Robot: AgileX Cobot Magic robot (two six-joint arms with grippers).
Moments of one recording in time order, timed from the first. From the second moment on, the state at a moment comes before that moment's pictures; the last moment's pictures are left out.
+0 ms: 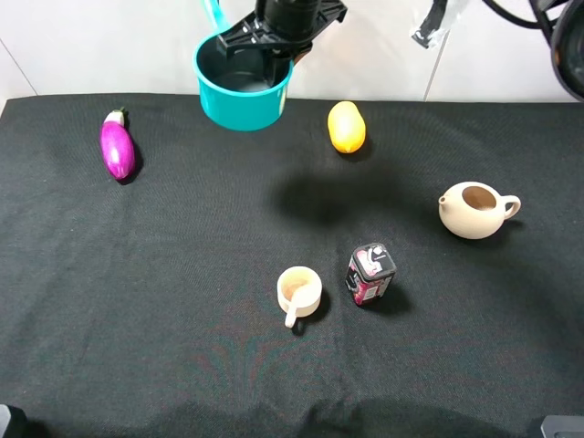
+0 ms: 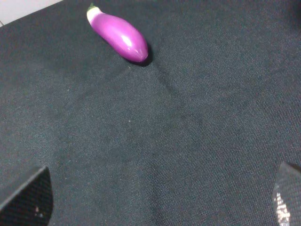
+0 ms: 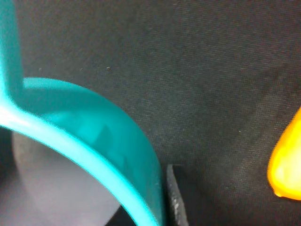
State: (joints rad) left arm -0.13 -0.01 -0.50 -0.04 1.06 0.22; right arm 0.67 2.25 -2.18 0.06 1.23 0.01
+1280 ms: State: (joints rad) left arm -0.13 -0.01 -0.50 -0.04 1.06 0.22; right arm 0.36 2.09 -1.95 0.02 1.22 0.00
